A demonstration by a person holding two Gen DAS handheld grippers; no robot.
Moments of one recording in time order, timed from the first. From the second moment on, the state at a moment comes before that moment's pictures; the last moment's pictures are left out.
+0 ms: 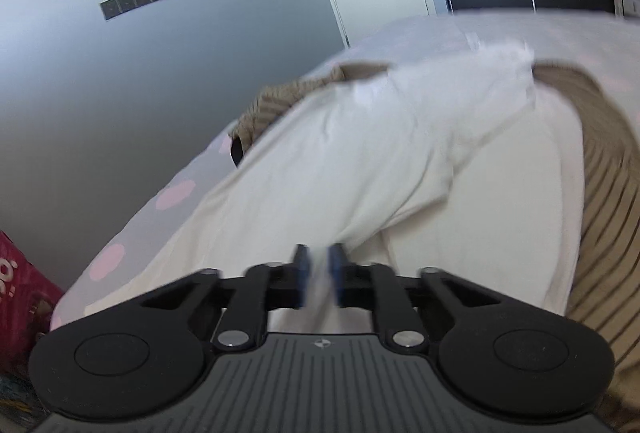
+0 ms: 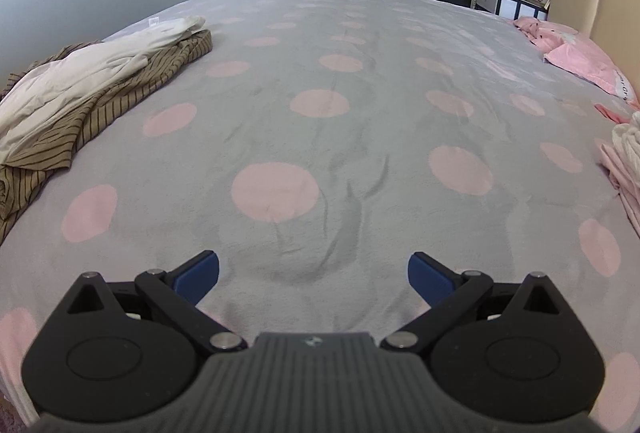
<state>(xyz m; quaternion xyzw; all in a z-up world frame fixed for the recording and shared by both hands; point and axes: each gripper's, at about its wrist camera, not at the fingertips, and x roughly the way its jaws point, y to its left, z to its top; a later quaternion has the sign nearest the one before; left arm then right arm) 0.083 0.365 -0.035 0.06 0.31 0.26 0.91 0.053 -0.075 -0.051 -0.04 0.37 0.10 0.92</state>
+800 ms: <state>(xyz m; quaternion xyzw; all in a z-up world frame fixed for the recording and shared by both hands) 0.122 0.356 -0.045 0.11 0.33 0.26 0.90 0.042 -0.075 -0.043 -0.04 0.35 0.11 0.93</state>
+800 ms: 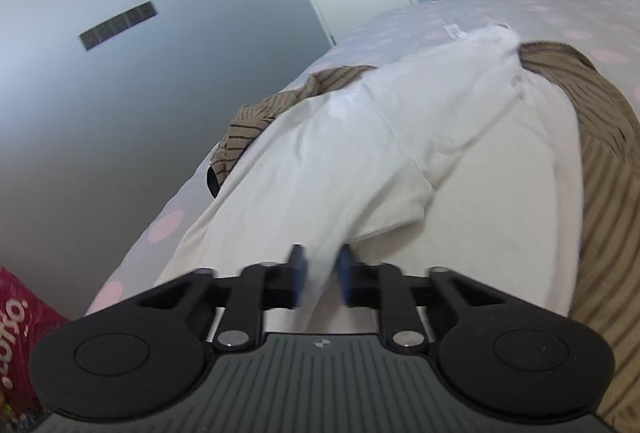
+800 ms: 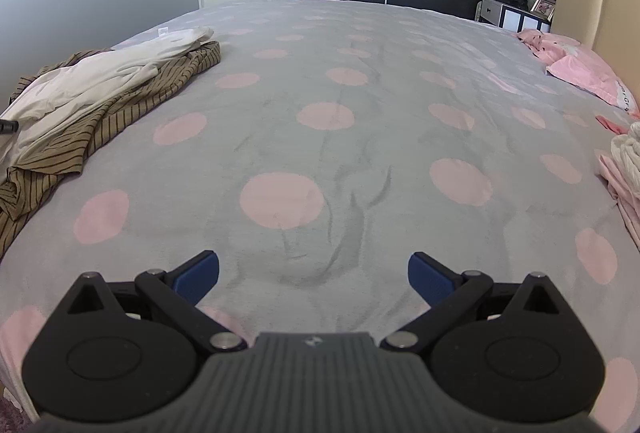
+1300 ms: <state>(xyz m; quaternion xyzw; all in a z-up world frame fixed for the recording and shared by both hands) 0.068 0.213 0.092 0.10 0.15 0.02 0.98 0.035 -0.084 -0.024 -0.03 0.32 0.11 0.94</state>
